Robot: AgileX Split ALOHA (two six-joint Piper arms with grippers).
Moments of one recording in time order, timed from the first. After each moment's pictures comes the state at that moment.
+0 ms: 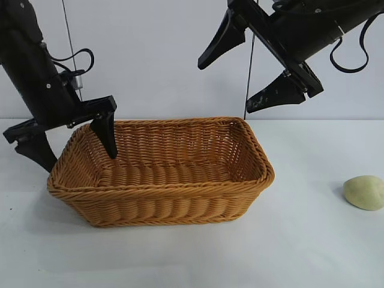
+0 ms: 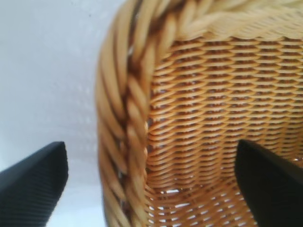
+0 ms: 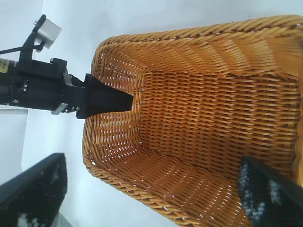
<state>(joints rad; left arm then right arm) -0.19 2.06 -1.70 -0.30 1.12 -0.05 0.21 1.75 -1.21 0.95 0.78 -0.35</state>
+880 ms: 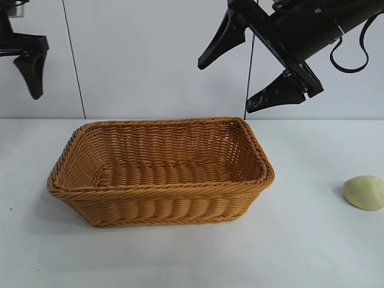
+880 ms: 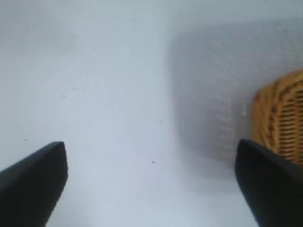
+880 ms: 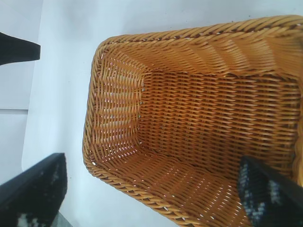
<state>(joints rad) -0.02 1.92 -1.65 -0.07 1.21 -0.01 0.21 1.75 -1.21 0.95 0.78 -0.35</state>
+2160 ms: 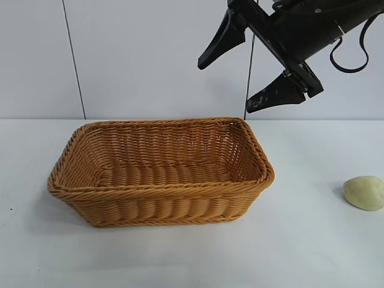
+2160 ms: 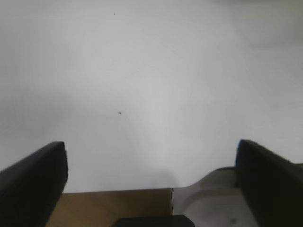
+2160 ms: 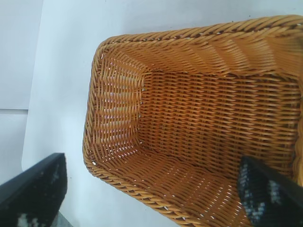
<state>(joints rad) -0.02 0.44 -0.50 -0.08 1.06 0.02 0.21 1.75 -1.21 0.95 0.78 -0.35</state>
